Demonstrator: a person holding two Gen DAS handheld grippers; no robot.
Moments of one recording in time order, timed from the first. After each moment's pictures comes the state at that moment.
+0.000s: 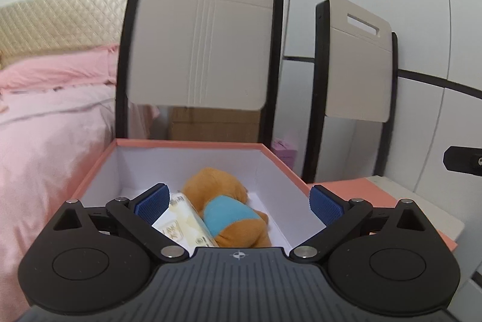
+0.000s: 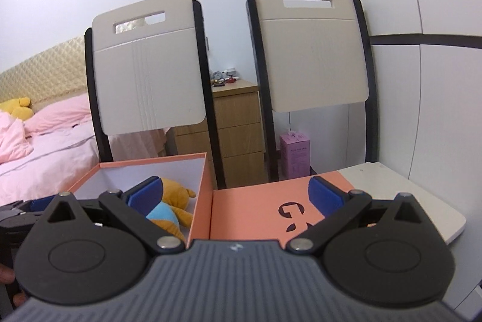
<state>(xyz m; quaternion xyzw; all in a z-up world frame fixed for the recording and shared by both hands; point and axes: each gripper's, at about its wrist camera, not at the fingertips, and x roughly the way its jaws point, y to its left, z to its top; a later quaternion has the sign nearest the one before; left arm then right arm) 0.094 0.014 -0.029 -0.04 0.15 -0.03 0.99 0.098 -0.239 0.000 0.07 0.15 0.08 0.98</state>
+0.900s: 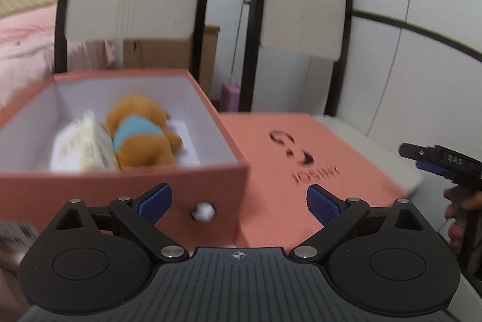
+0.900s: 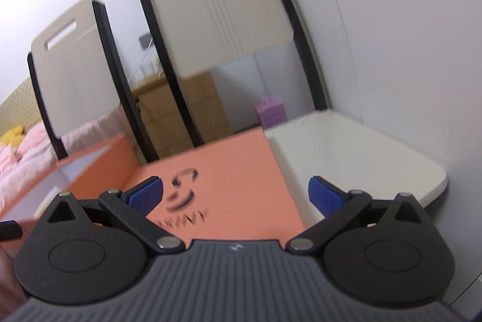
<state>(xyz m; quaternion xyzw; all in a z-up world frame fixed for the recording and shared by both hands) 0.069 -0.089 -0.076 -0.04 0.26 -0.10 0.96 0.141 -0.461 -0.107 0.16 0.21 0.11 0.96</state>
